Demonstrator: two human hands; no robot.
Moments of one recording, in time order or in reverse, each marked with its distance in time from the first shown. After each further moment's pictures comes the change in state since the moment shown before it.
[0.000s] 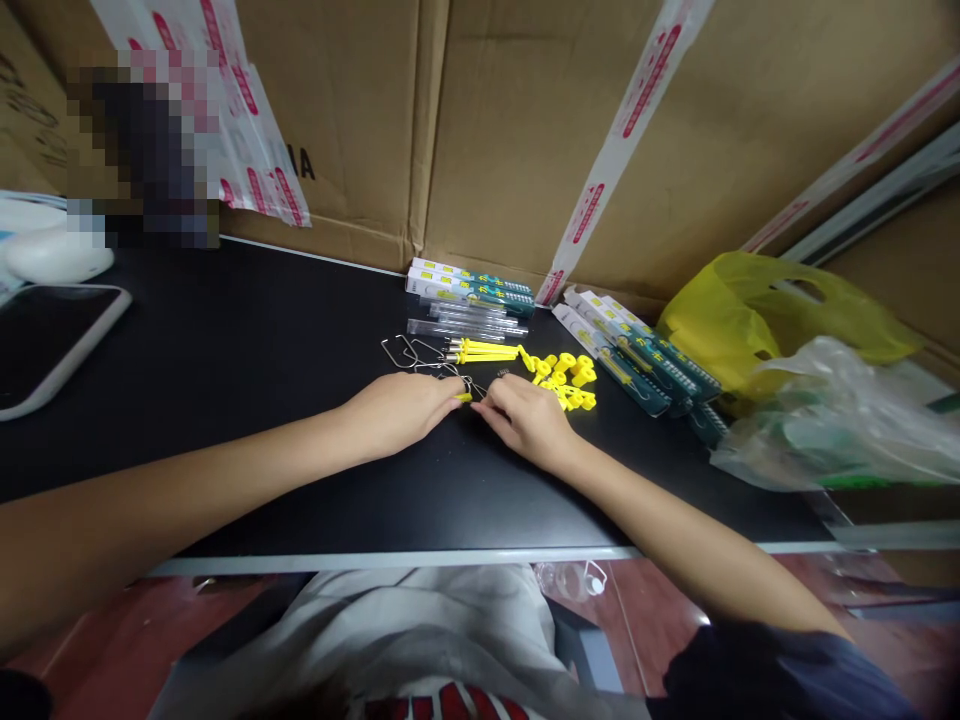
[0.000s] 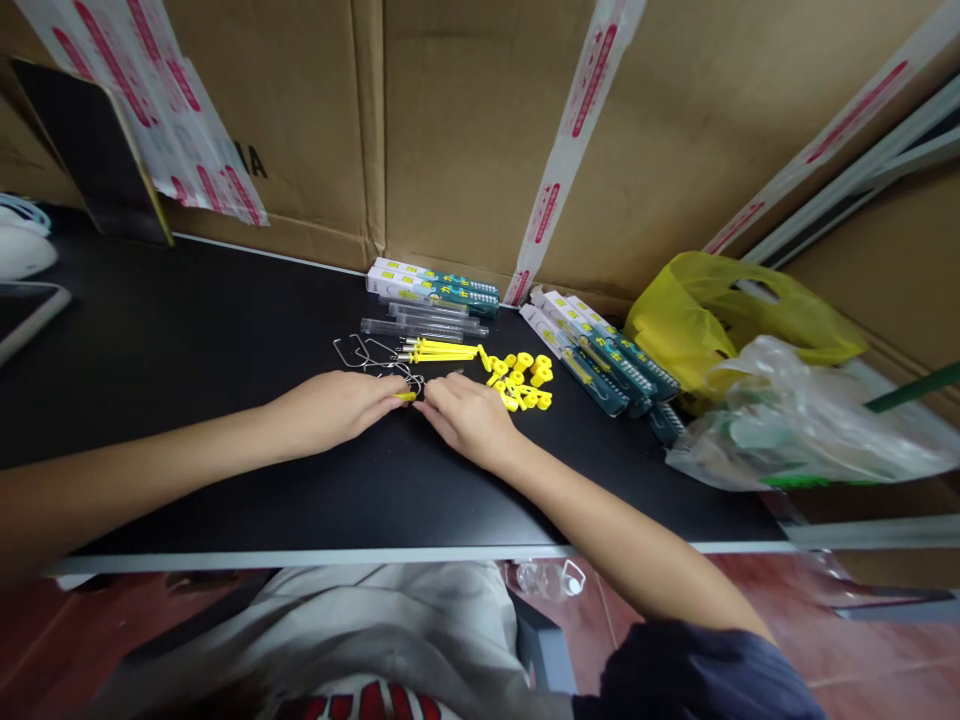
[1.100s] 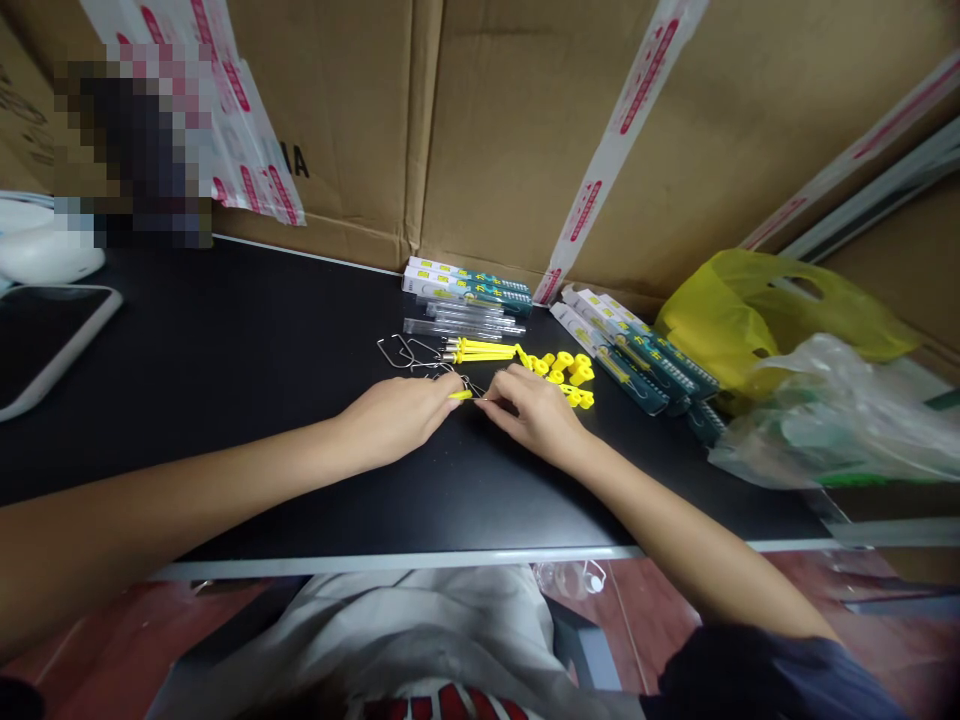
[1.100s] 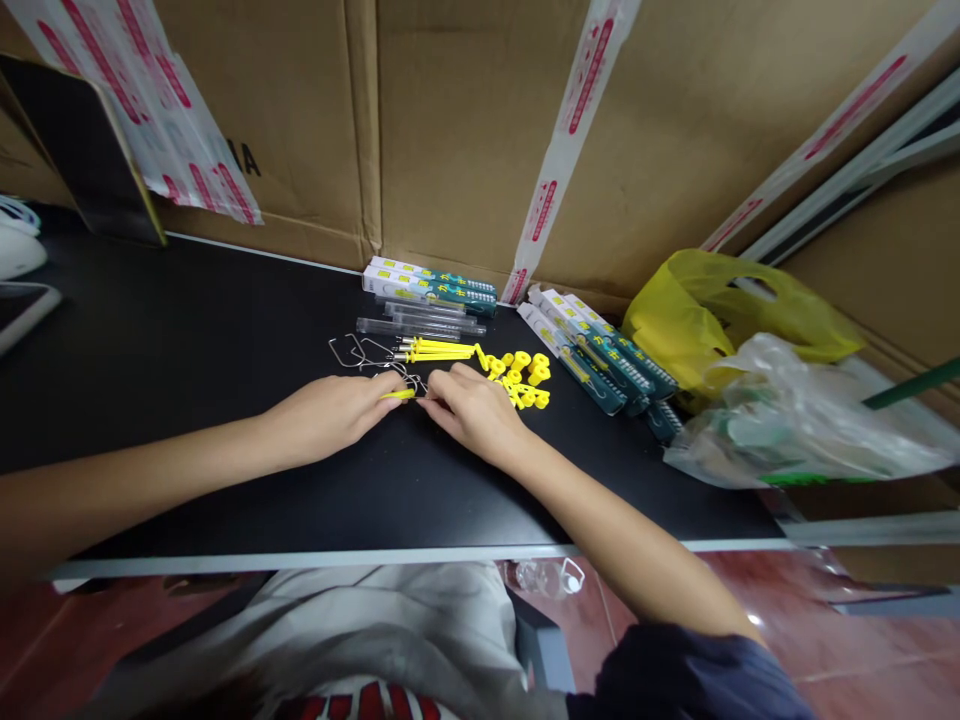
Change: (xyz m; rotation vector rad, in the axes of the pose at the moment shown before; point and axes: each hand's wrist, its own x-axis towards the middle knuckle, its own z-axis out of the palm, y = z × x) left_hand -0.003 0.003 0.007 -0.019 0.032 -0.044; right_hand 0.004 0.004 -0.015 0.137 -0.108 0.105
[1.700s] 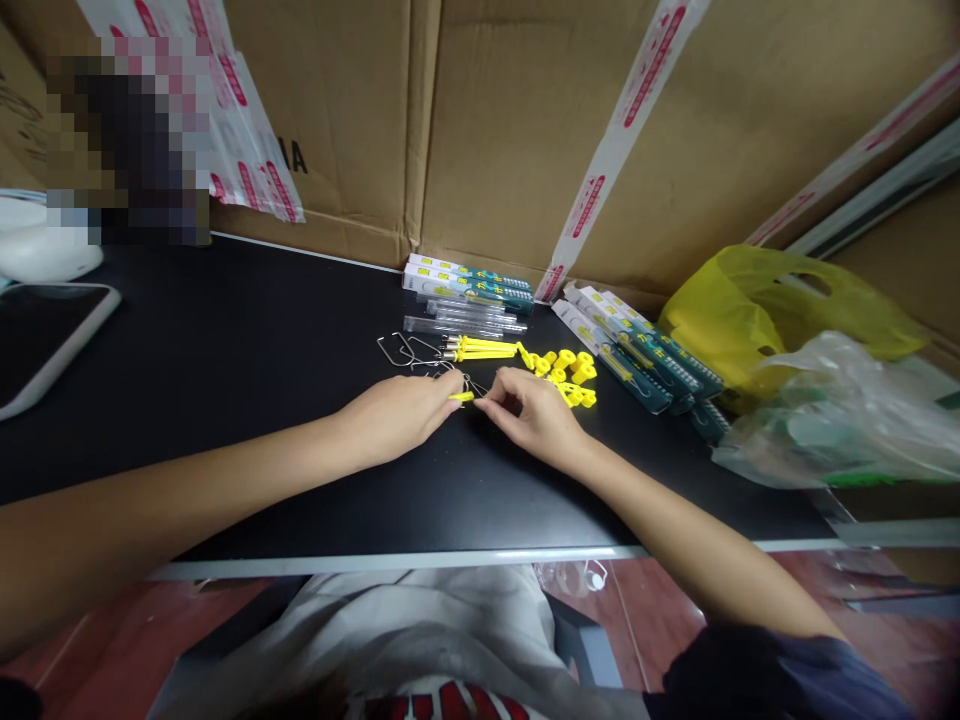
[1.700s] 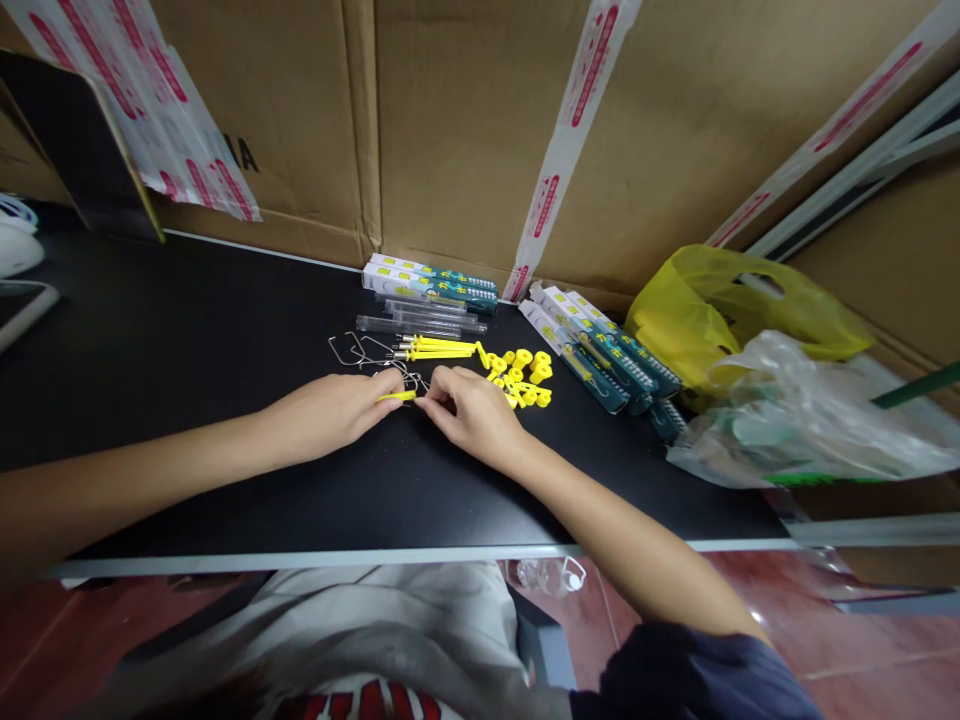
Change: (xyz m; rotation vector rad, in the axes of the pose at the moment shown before) left_hand 0.001 -0.001 -0.002 -0.049 -0.030 0.015; right_hand 0.000 -0.005 0.004 0.248 0.033 0.145
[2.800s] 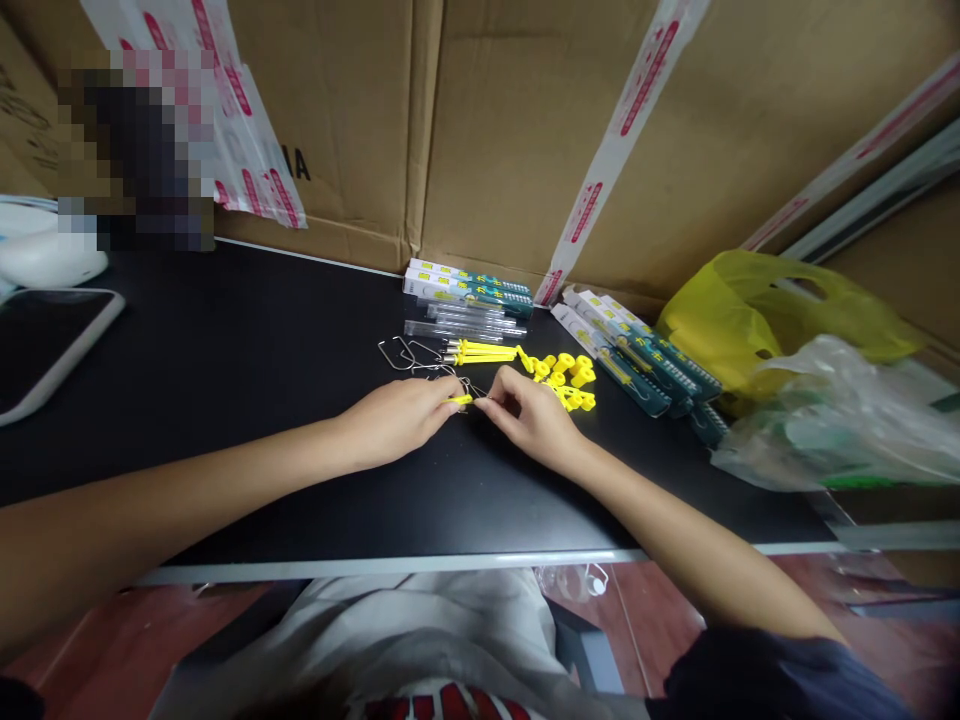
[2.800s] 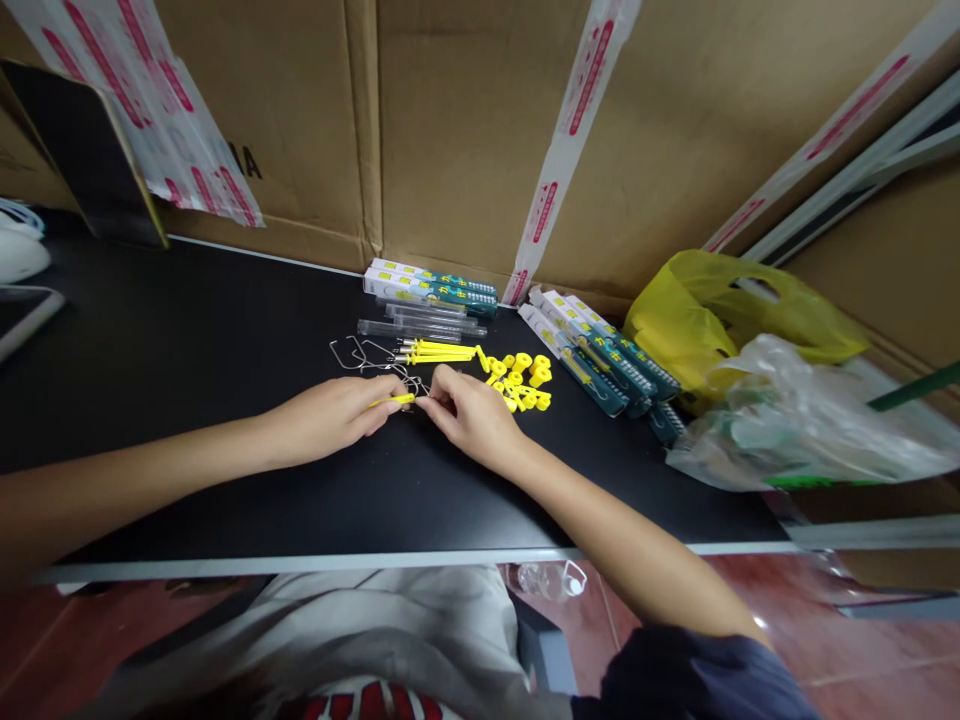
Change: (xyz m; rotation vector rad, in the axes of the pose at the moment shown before) left_hand -0.002 0.000 -0.004 -0.247 -0.007 0.014; right_hand 0.001 -0.004 0.000 0.015 -0.004 0.057
